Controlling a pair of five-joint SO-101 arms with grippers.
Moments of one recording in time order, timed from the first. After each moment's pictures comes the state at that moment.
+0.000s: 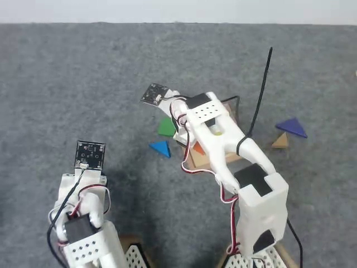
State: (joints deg) left arm -28.7 -102.4 96.7 67.3 -22.6; right arm -30.9 21.6 1.5 64.0 35.0
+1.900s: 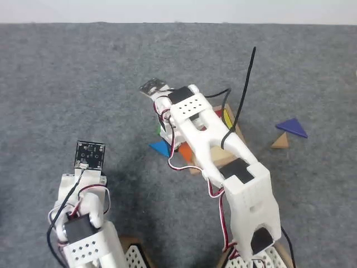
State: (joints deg) left arm -28.7 -102.4 96.7 67.3 -22.6; right arm -35.3 32.7 -15.9 79.7 7.8
